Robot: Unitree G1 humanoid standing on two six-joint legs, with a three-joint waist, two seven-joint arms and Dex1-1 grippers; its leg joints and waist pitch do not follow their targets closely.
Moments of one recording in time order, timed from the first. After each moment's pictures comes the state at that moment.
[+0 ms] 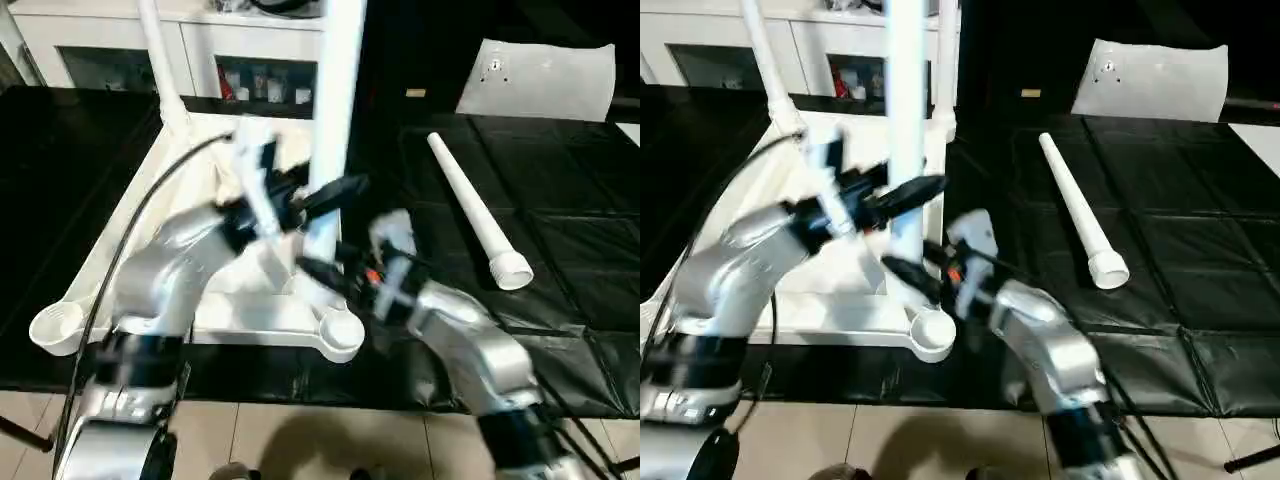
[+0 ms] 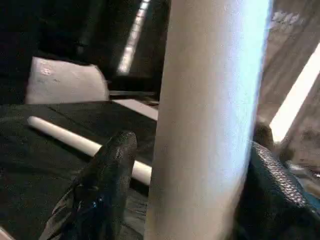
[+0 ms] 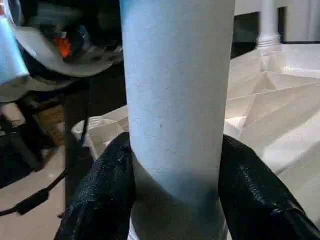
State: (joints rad) left arm -0.53 0.25 0.04 0.00 -0.64 0.62 -0.83; right arm -0.31 -0.16 0.15 0.05 0.44 0.40 0.84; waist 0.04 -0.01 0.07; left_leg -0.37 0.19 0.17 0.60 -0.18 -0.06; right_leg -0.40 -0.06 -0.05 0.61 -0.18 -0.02
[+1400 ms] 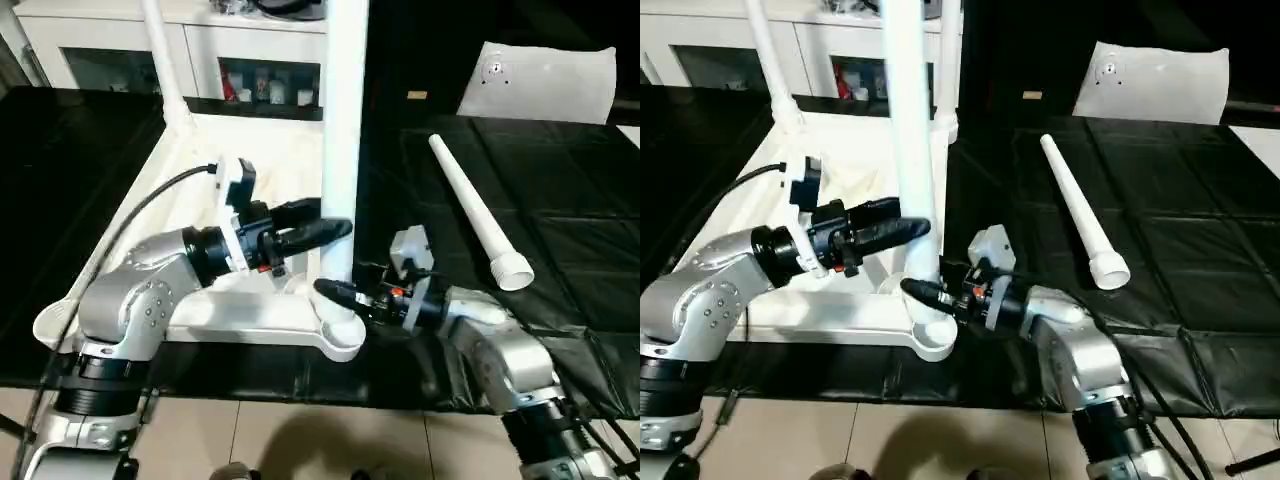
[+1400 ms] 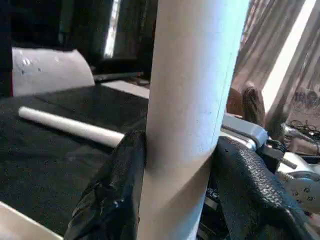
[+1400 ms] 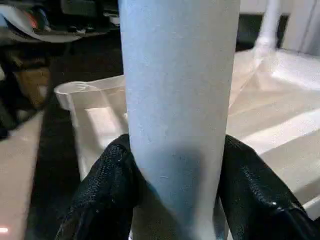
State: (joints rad) left arm -0.46 0.35 -0.02 -0.04 -0.59 0.53 -0.96; right arm -0.35 -0.21 0.18 0.20 0.27 0.12 0.89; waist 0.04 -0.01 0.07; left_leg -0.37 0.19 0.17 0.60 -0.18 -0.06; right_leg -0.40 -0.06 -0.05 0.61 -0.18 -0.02
